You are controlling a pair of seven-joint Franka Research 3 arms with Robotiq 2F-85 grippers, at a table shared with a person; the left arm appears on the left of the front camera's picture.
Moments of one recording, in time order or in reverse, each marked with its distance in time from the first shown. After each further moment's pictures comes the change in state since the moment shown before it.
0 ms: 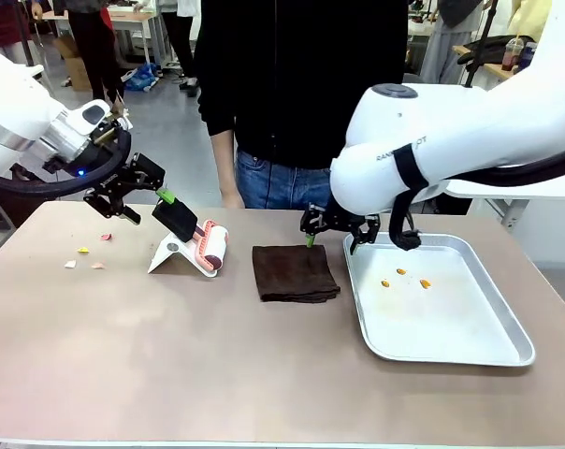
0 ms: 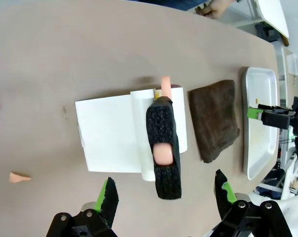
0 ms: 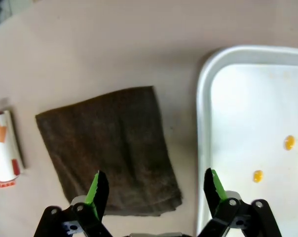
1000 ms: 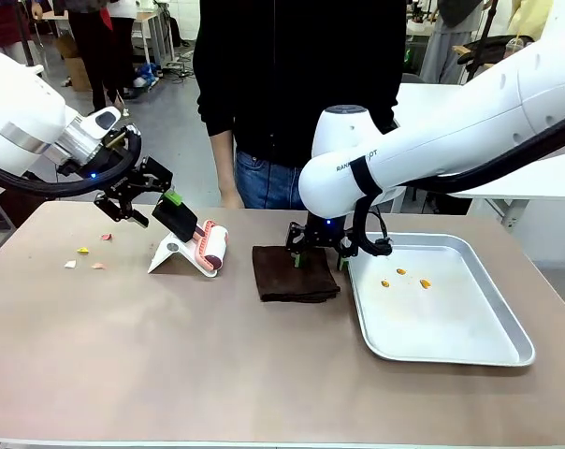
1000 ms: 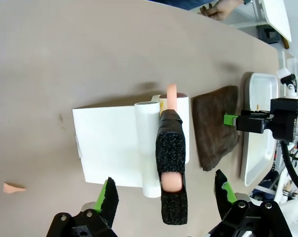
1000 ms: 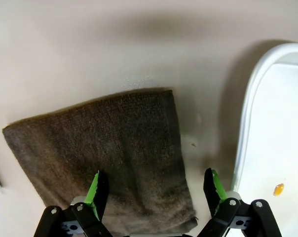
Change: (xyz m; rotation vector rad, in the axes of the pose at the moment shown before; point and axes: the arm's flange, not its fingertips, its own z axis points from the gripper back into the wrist) left arm 0.015 0.007 -0.019 -0.016 0.025 0.045; right arm 0.015 0.025 -0.055 -0.110 0.127 0.012
